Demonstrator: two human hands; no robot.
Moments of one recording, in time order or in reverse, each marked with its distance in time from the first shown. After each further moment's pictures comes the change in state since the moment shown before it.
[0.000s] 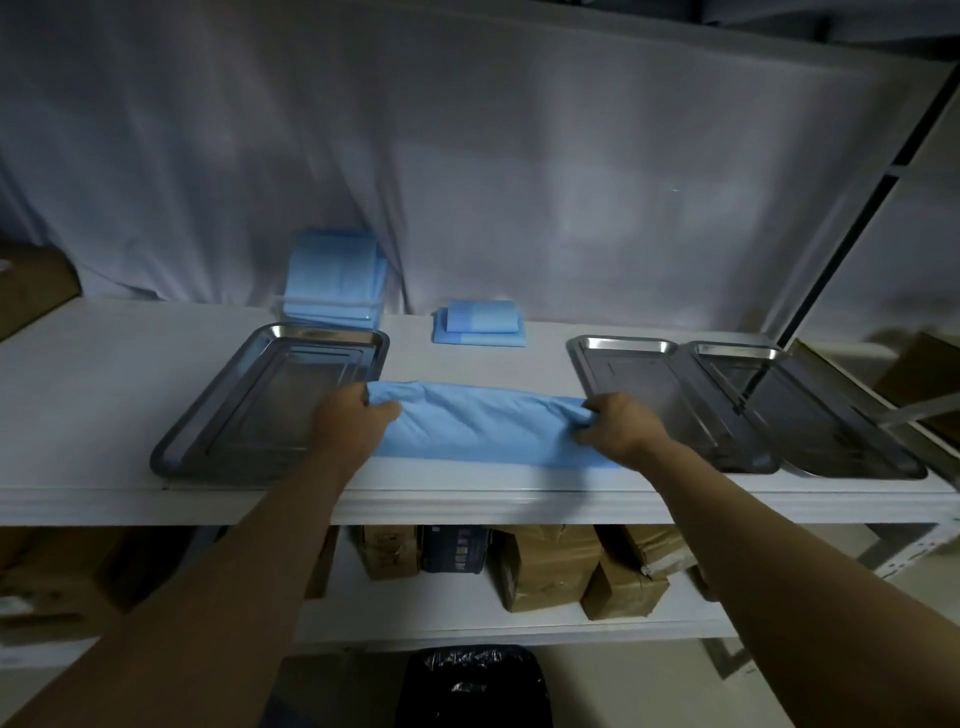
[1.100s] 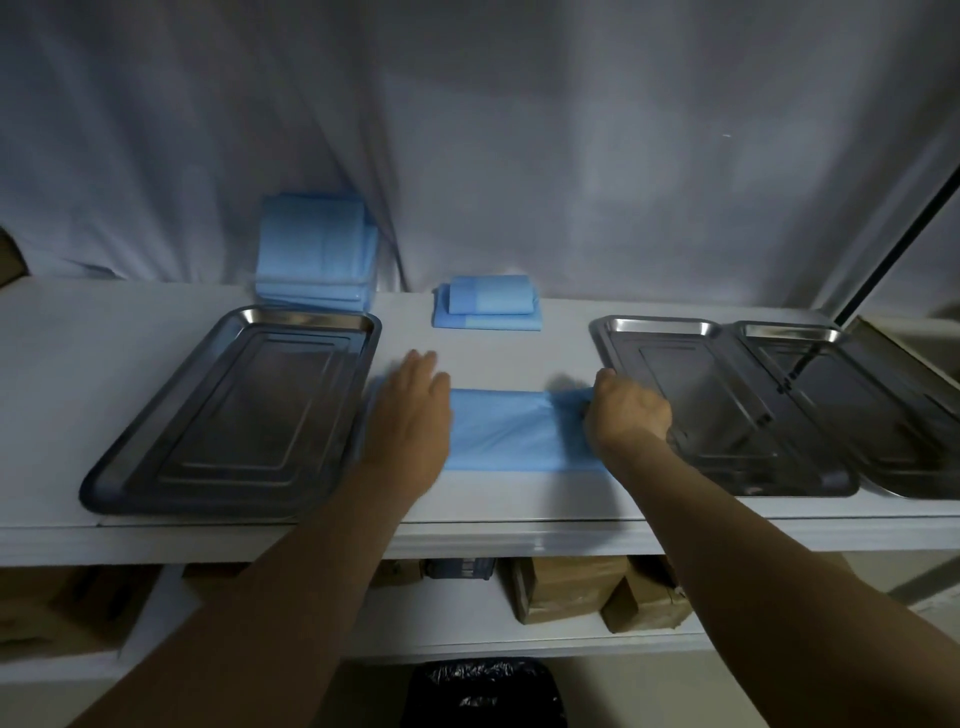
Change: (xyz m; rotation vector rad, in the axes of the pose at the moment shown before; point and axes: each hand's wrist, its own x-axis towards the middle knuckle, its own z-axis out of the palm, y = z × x) left_hand 0.039 -0.008 0.066 1.006 -0.020 0.591; right_hand 0.070 -0.017 0.040 -0.315 0.195 0.195
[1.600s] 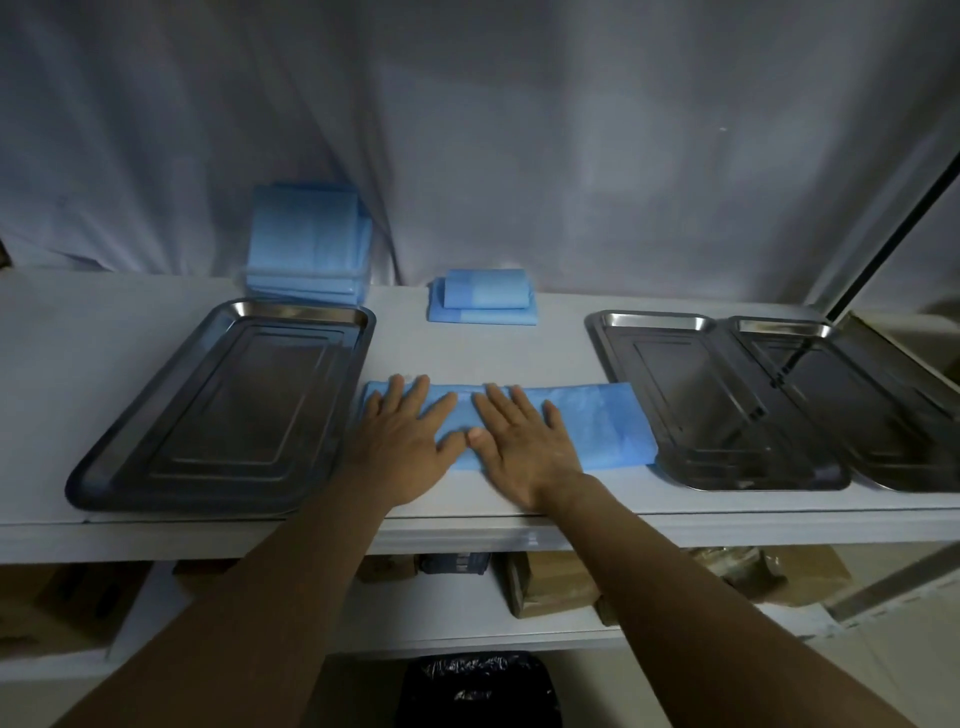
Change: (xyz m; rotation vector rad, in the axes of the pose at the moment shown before) left_hand -0.005 -0.013 0.025 -0.060 -0.338 0.012; right_hand -0.040 -0.048 0.033 0.142 -0.266 -0.549
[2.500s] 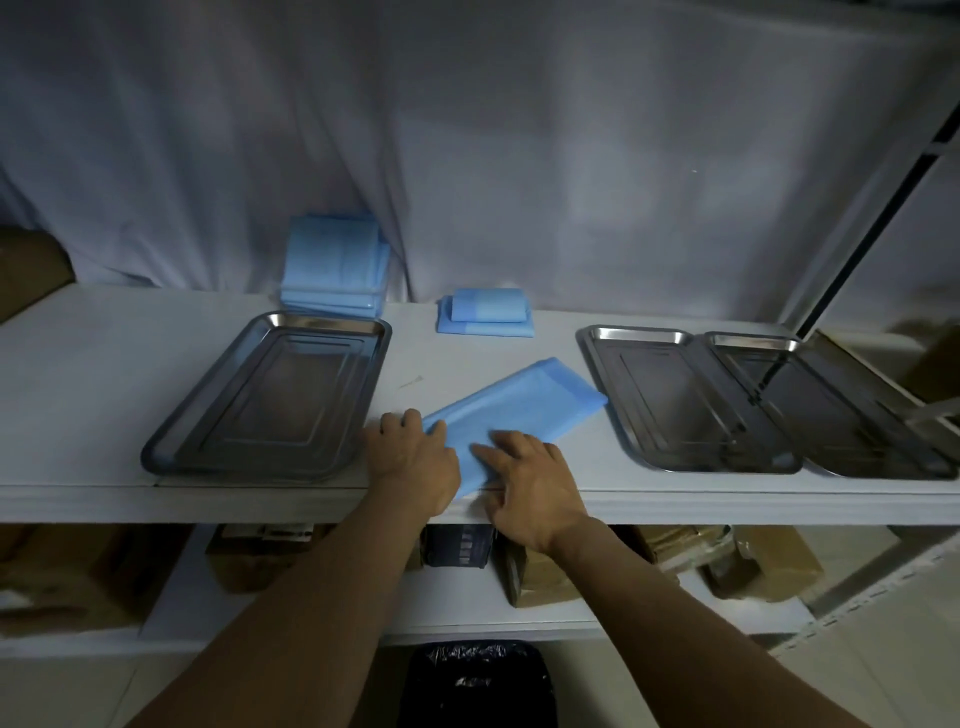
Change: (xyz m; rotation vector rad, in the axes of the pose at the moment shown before) left_hand -0.062 0.039 -0.027 0.193 -0.040 -0.234; right_hand -0.076 -0.016 0.010 0.039 0.221 -0.112
